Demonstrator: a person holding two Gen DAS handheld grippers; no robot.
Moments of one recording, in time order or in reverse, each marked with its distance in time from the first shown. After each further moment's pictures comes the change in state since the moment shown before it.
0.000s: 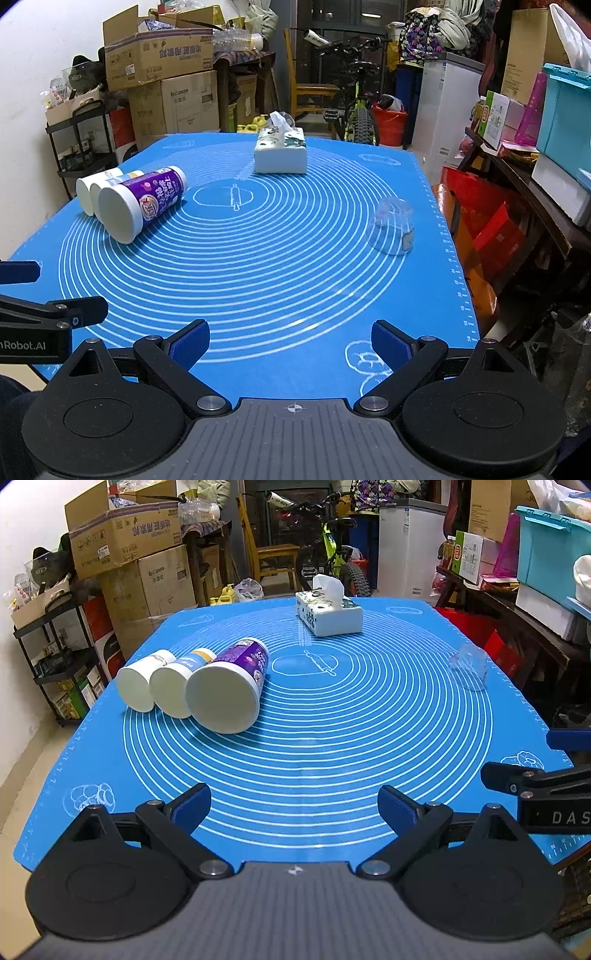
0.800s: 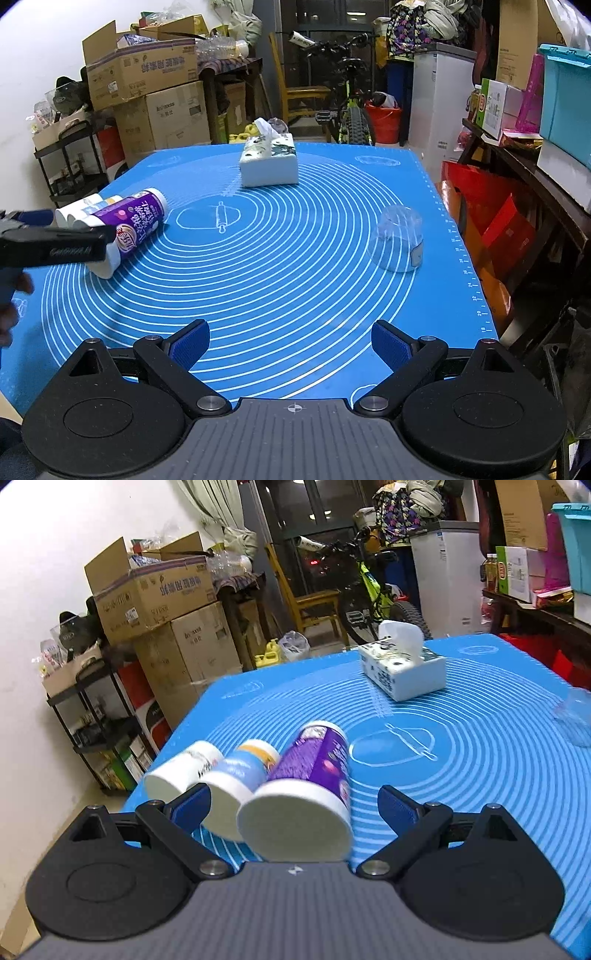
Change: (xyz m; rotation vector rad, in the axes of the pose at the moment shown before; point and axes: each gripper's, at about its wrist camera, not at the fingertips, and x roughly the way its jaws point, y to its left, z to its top) left arm 0.086 0.028 0.062 0.098 -0.180 0.211; right arm 0.048 -0.020 0.022 0.076 -0.013 0.020
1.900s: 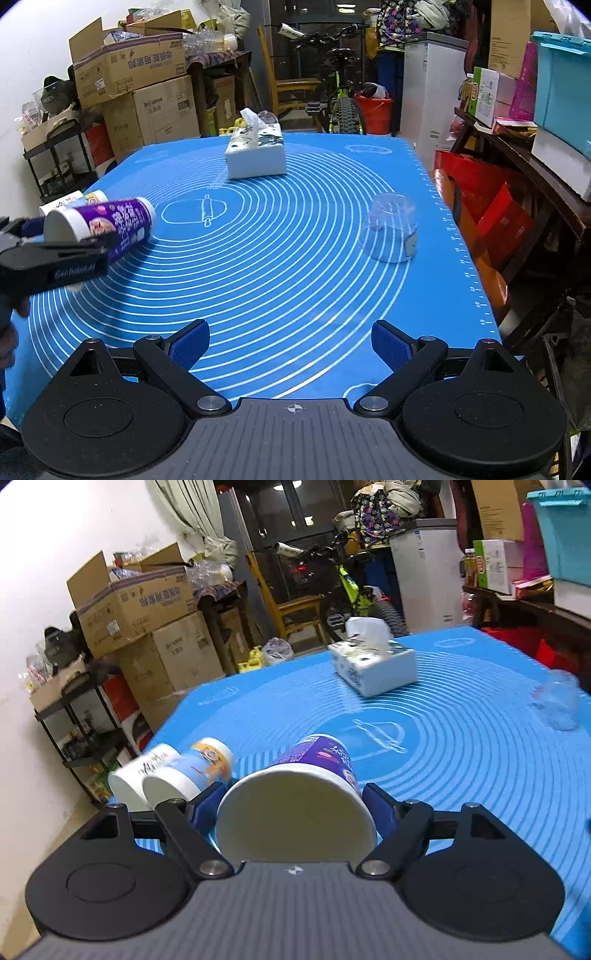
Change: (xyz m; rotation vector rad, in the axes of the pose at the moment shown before) left arm -0.014 -0.028 -0.010 0.026 -0.013 -0.060; right arm 0.009 -0.006 -0.002 0.031 0.019 -0.018
